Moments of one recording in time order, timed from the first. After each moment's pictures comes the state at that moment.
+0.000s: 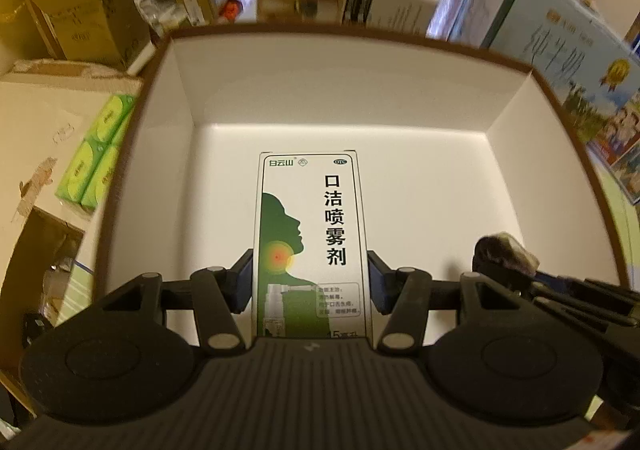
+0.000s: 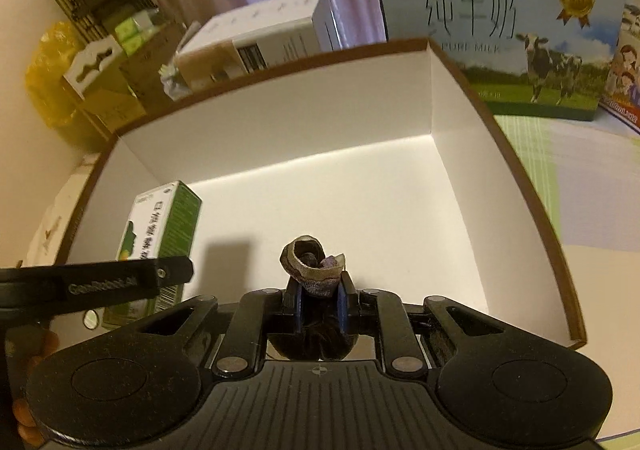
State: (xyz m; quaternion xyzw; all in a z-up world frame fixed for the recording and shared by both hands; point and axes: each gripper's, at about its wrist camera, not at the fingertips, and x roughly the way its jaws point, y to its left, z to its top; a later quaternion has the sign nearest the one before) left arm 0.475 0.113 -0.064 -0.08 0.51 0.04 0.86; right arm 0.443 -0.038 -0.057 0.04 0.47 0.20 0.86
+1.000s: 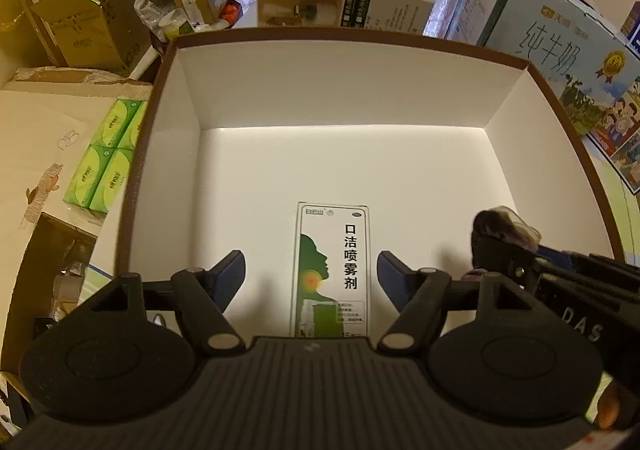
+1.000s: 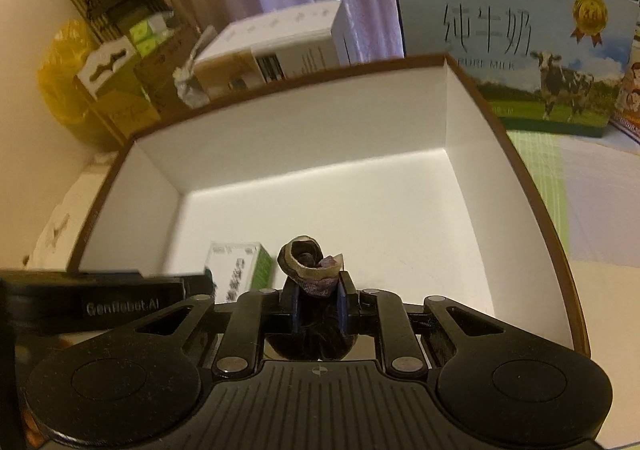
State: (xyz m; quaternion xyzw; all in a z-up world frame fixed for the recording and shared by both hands) left arm 0.467 0.116 -0.050 -0.06 0.50 0.04 0.86; right arm 0.440 -0.034 -0.041 0.06 0.45 0.22 0.86
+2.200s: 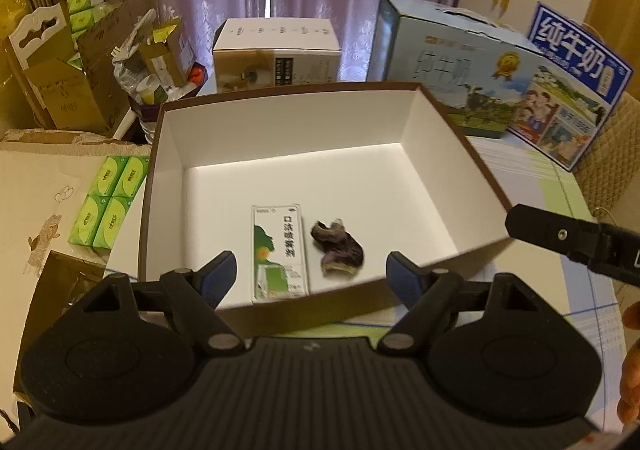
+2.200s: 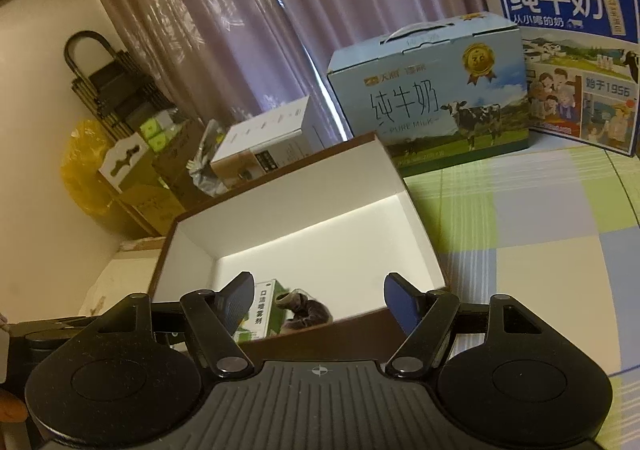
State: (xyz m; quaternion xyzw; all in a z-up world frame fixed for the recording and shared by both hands) left arm 0.370 0.070 0.024 -0.02 0.43 -0.02 0.90; right arm 0.349 -0.125 0.039 0.15 0.37 0.20 0.90
